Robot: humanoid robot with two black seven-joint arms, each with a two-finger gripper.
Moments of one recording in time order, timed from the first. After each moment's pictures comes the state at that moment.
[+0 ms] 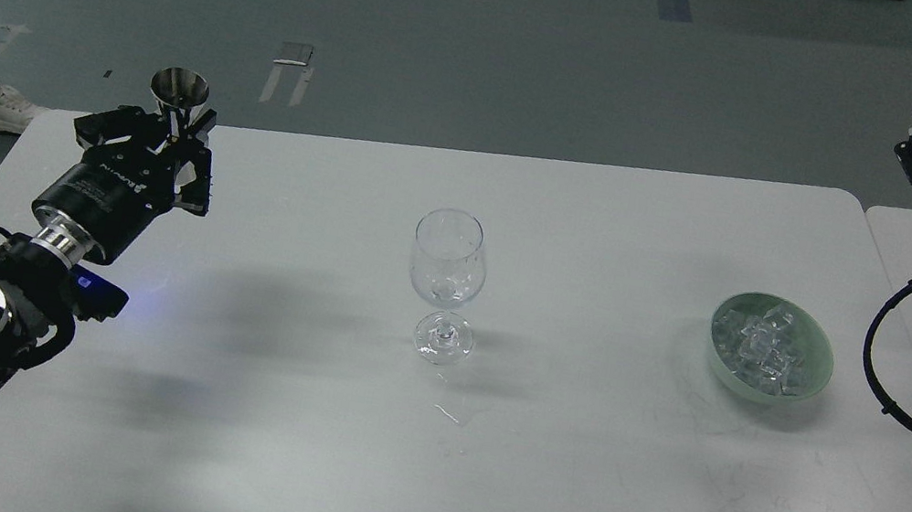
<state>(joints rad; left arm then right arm) -0.24 0.54 -1.13 -1.37 -0.53 -0.21 -0.01 0.70 -0.34 1.45 0.62 -0.31 0.30 0.02</state>
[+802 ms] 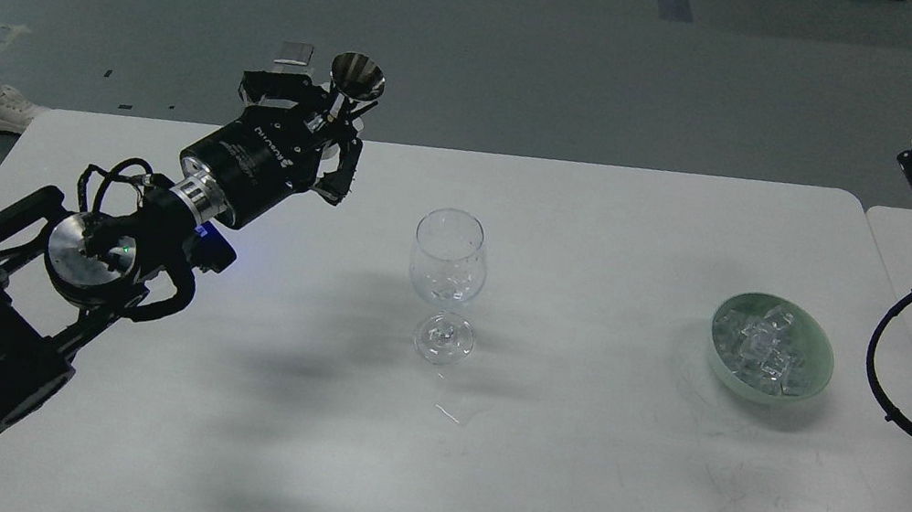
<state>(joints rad) -0.52 0.45 -0.88 -1.37 -0.39 -0.12 0.04 0.69 -0.35 1.45 0.61 -0.31 0.31 0.02</state>
